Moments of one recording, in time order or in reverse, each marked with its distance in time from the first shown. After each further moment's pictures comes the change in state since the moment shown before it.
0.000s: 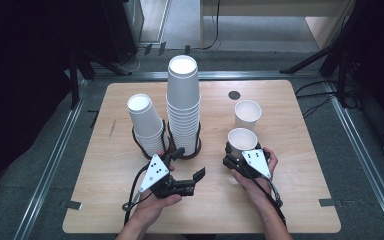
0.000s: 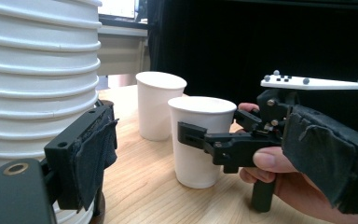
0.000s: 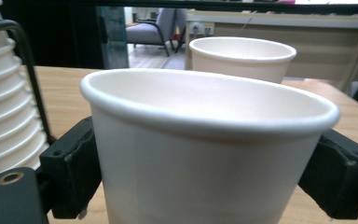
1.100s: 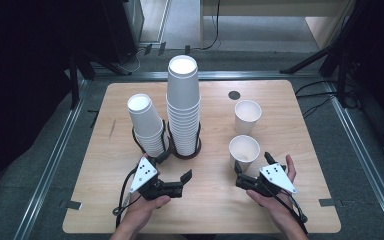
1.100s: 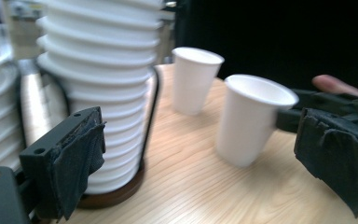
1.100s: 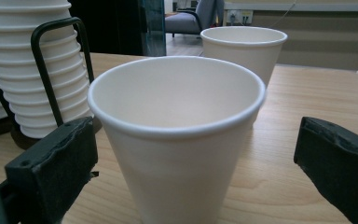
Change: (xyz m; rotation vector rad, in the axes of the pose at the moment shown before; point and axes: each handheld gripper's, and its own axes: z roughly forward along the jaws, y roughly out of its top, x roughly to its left) left arm 0.025 -0.018 -0.026 0.064 0.125 -0.041; right arm -0.037 0.002 -0.054 0.049 0.171 -0.007
